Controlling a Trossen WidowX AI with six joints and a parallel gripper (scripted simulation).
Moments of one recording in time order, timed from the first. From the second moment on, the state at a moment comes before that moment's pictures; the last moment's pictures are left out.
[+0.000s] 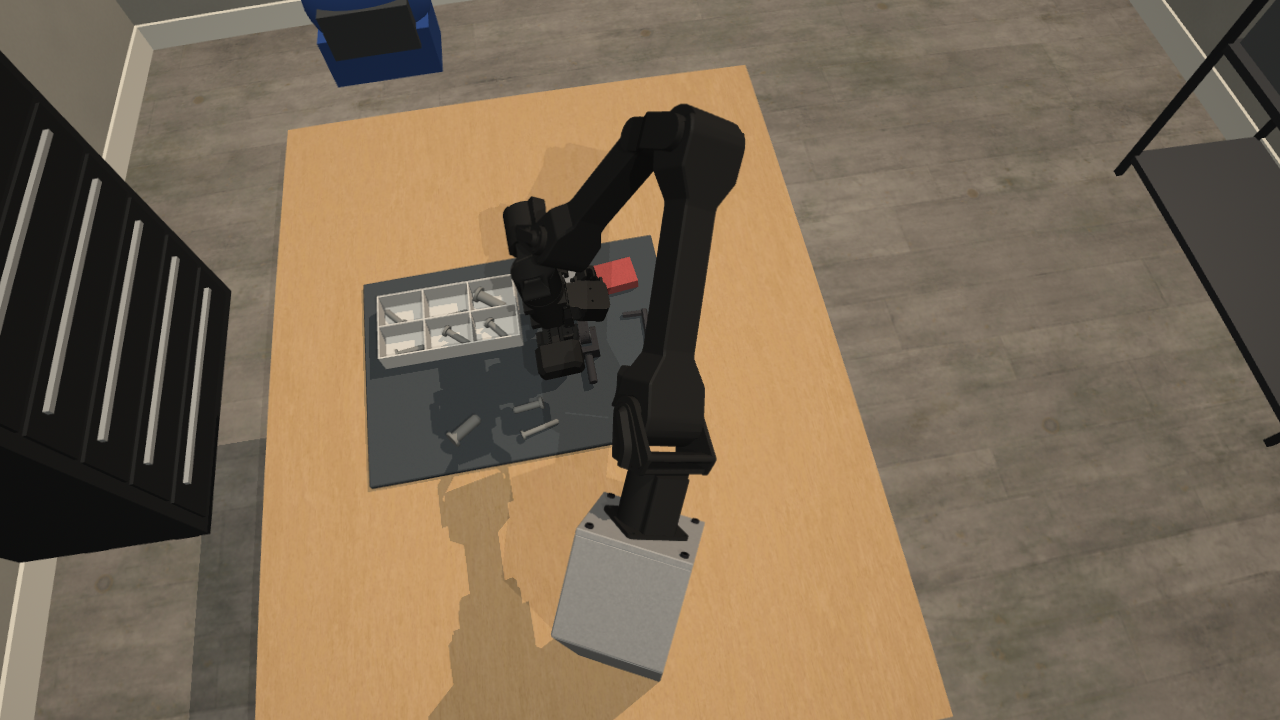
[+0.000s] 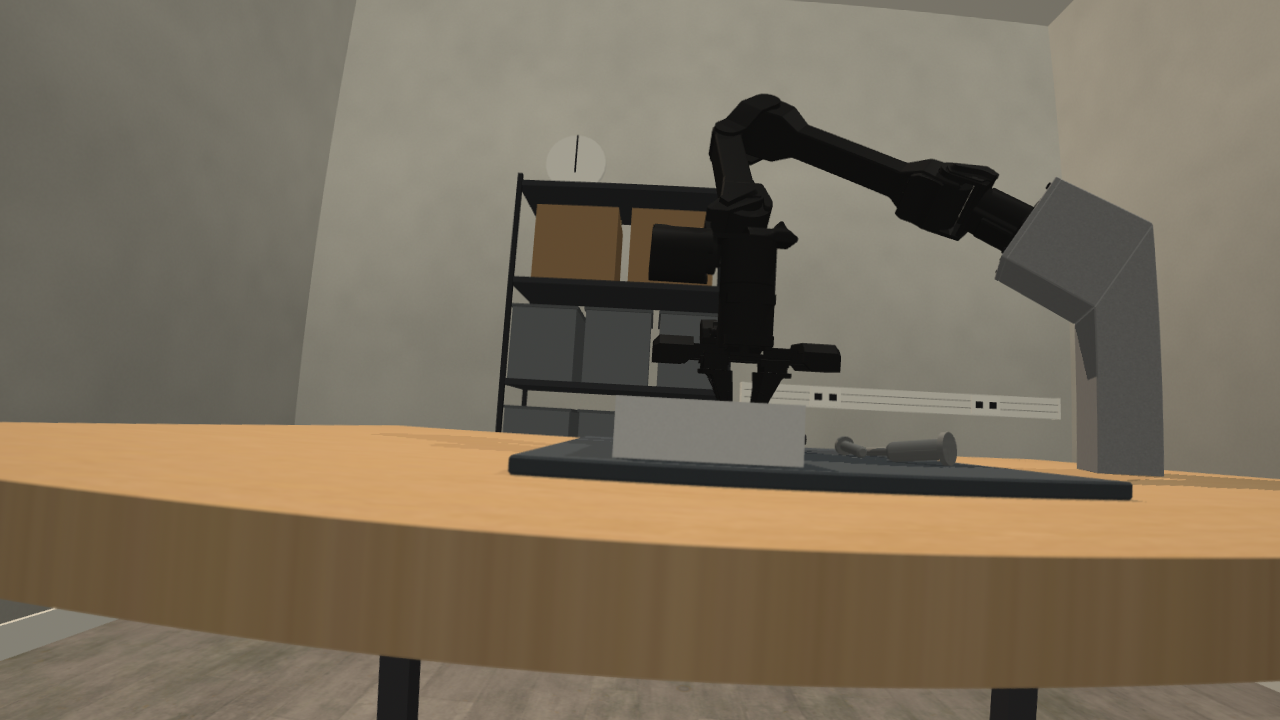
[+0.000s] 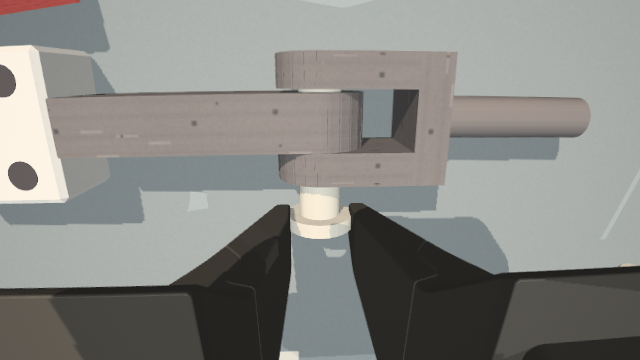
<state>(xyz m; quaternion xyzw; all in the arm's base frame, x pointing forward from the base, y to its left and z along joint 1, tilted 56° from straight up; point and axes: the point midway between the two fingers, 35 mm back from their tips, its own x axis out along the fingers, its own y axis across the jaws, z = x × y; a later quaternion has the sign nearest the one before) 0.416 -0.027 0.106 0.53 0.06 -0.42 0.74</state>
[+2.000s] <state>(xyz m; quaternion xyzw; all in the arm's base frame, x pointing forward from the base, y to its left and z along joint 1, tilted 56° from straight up) 0.414 -0.033 0.108 0.53 0.06 -0.42 0.74</state>
